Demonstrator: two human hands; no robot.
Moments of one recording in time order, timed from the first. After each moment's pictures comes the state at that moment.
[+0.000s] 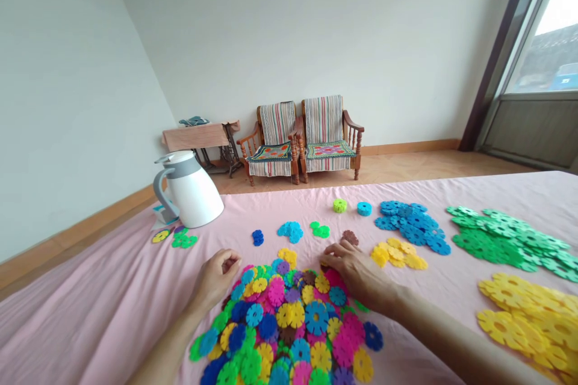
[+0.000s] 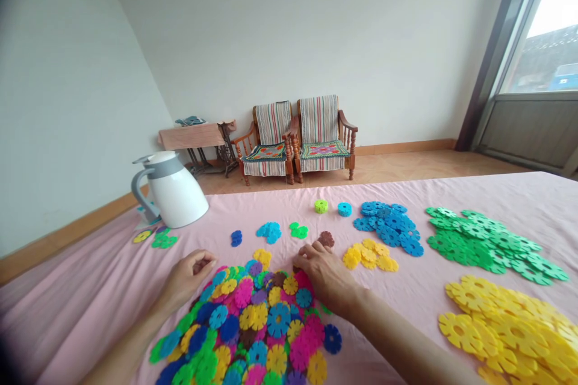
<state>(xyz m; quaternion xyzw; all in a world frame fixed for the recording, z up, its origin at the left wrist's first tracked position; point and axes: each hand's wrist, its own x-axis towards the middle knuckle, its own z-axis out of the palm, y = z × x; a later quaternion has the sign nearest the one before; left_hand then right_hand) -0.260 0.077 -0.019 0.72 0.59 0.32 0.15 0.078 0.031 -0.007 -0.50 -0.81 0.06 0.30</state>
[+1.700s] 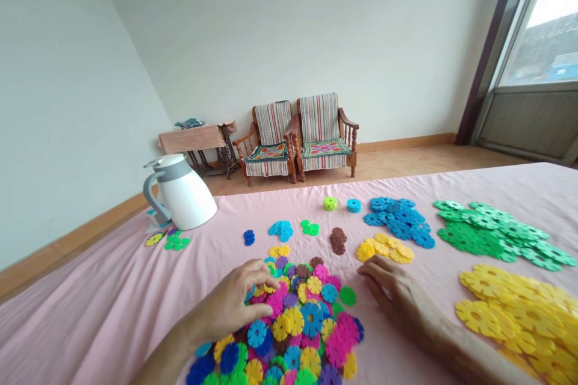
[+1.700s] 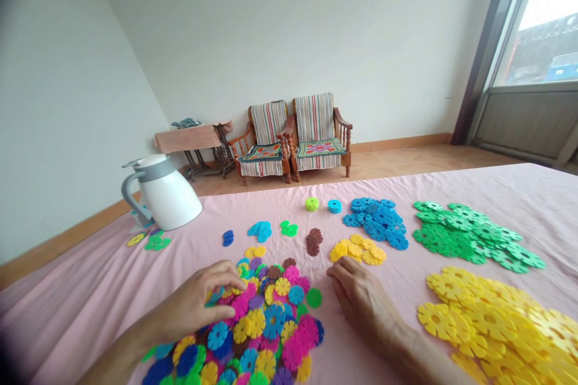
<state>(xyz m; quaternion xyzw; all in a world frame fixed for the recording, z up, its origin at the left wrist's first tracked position) -0.174 0.015 0.053 0.86 0.43 0.13 0.25 0.146 -0.020 -0.030 -0.52 -0.79 0.11 0.32</state>
